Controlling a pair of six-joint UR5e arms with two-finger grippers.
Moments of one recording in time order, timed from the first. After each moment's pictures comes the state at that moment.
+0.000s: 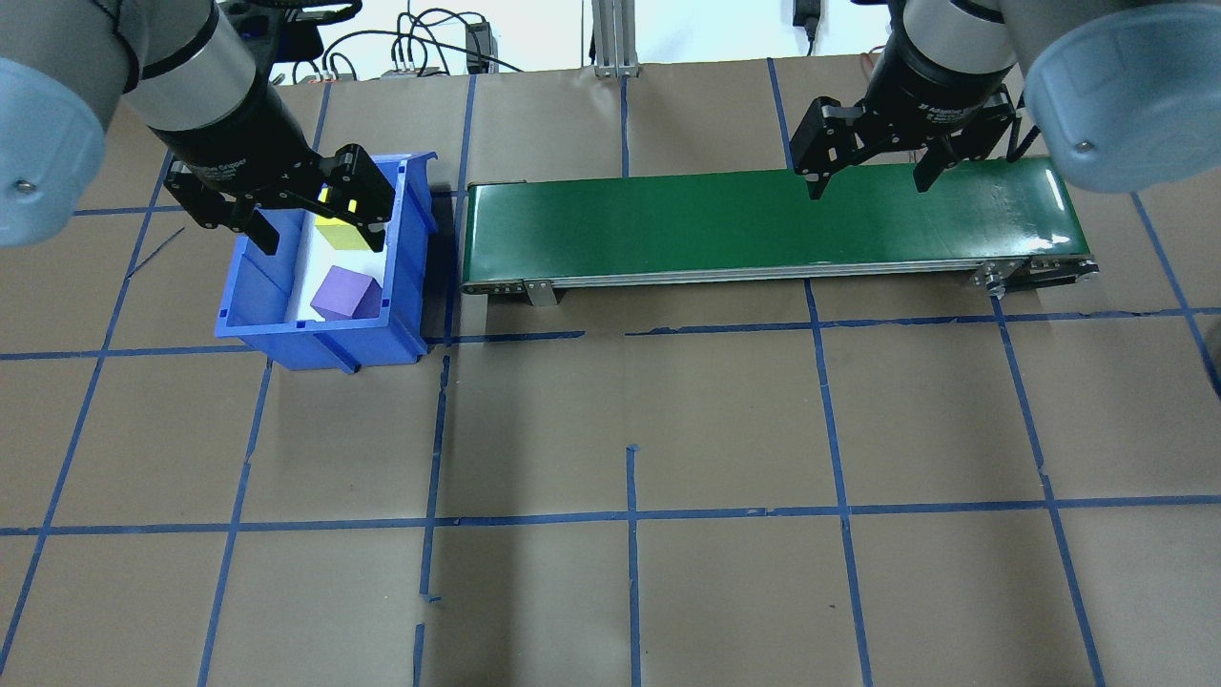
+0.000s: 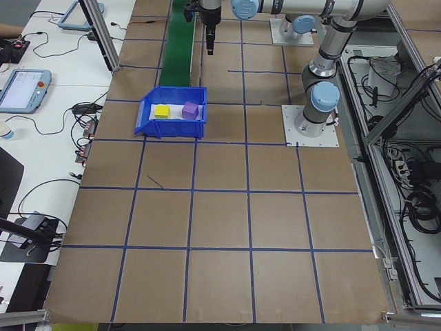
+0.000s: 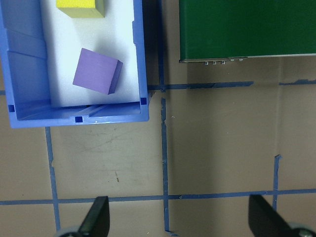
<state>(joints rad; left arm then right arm) -1.57 -1.55 -1.58 -1.58 1.56 0.03 1.61 -1.55 1.57 -1.70 -1.54 -0.02</state>
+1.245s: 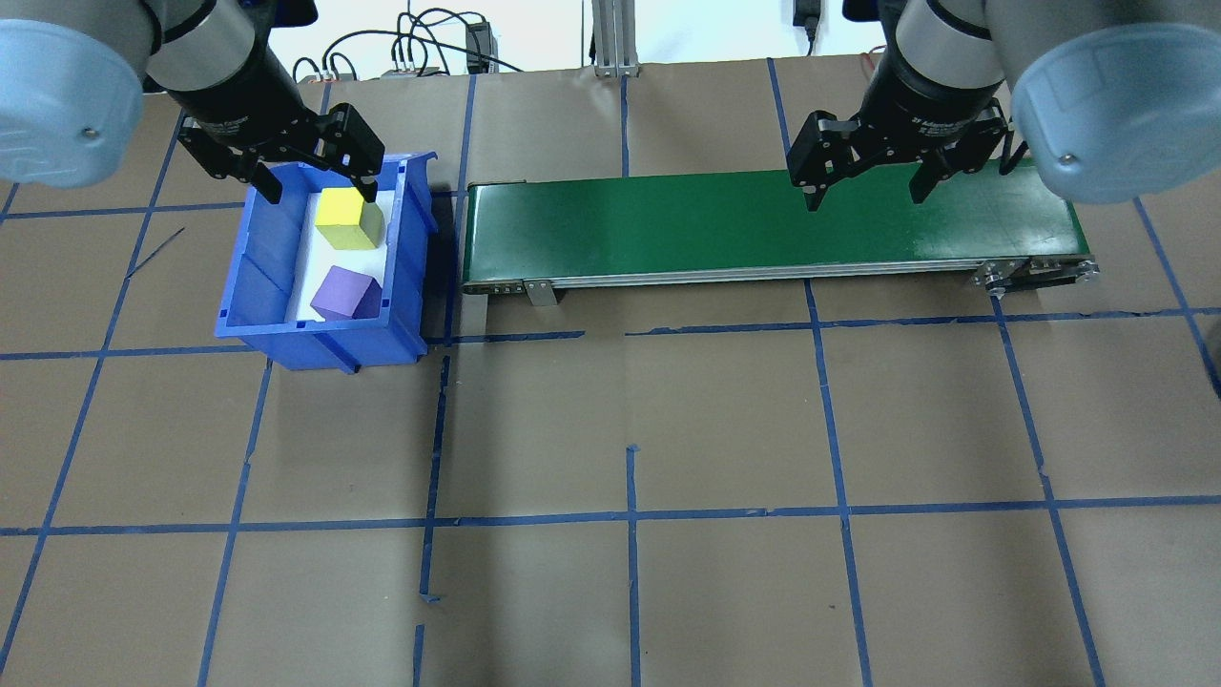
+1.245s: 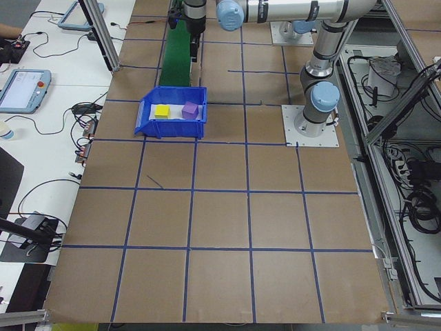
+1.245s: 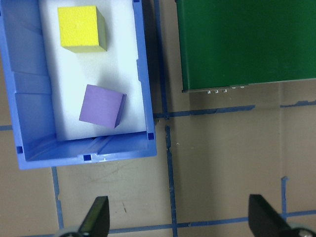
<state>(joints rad) -1.49 -1.72 -1.52 -1.39 1.54 0.15 1.60 -1.54 1.60 -1.71 -1.54 -0.02</state>
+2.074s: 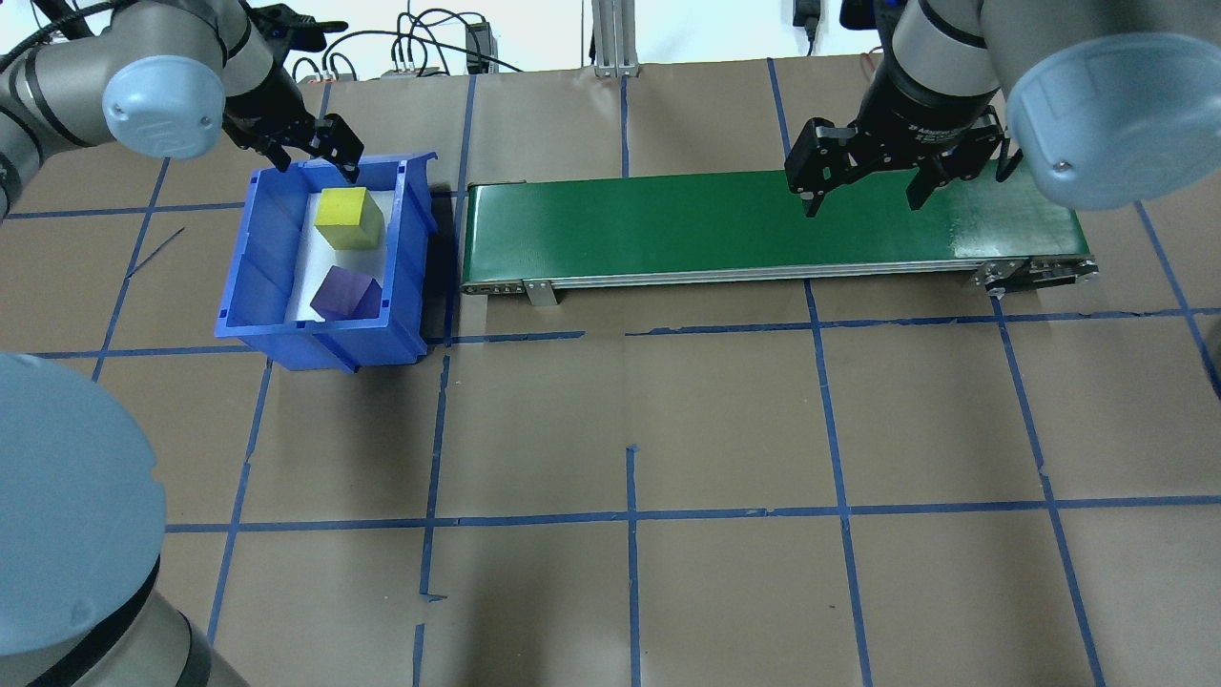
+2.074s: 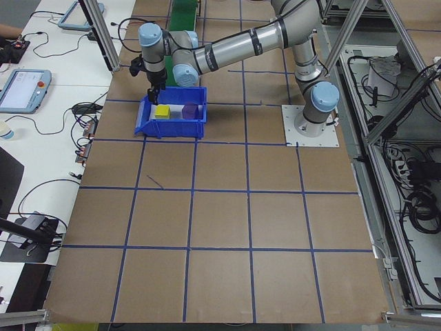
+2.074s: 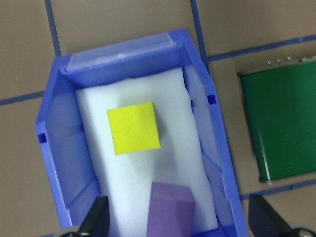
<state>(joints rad) -1.39 -2.09 -1.40 -1.16 1.55 0.43 1.61 -1.54 1.60 -1.71 -1.54 -0.01</state>
